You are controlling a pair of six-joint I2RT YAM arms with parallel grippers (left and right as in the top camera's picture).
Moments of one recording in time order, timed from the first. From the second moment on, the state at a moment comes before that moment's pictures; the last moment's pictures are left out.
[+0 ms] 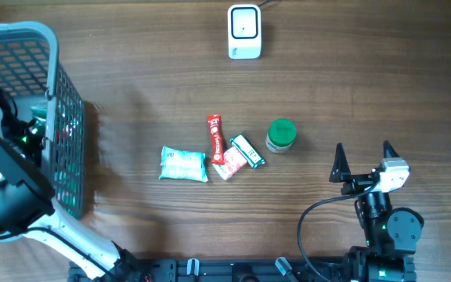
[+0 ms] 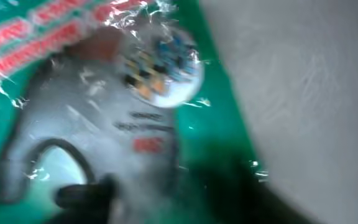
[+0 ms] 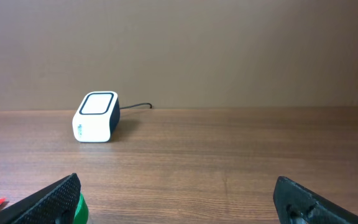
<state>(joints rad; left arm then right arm) 0.64 2.10 1.58 -1.25 -0.11 -2.09 -0.11 0.01 0.01 0.01 -0.17 0.04</state>
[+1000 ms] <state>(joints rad) 0.68 1.65 1.64 -1.12 -0.48 -1.74 -0.11 0.01 0.01 0.01 -0.17 0.04</state>
